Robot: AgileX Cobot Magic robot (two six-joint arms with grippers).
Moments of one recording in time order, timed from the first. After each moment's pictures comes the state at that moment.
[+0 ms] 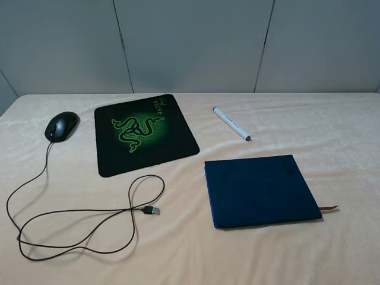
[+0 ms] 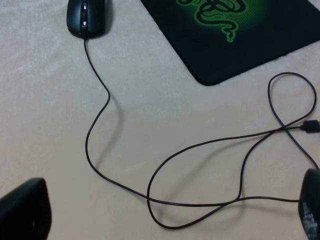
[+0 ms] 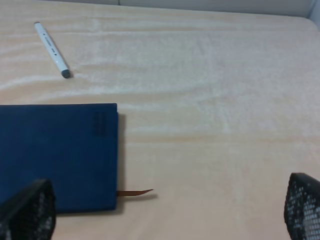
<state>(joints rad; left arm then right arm) -0.01 0.00 -0.49 -0.06 1.06 0.10 0.01 -0.01 -0.49 0.02 1.03 -0.02</state>
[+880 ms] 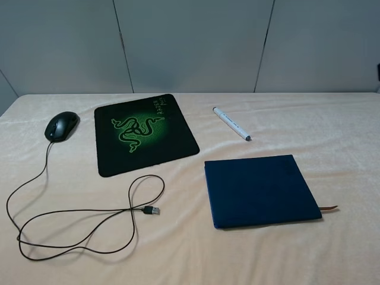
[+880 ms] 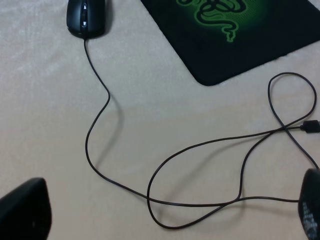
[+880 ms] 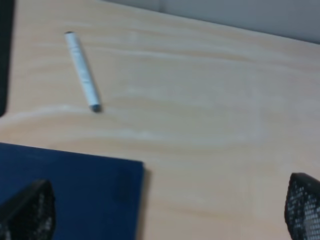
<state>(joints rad) -0.01 0.00 -0.49 -0.06 1.06 0.10 0.07 0.88 -0.91 0.12 0.80 -0.20</state>
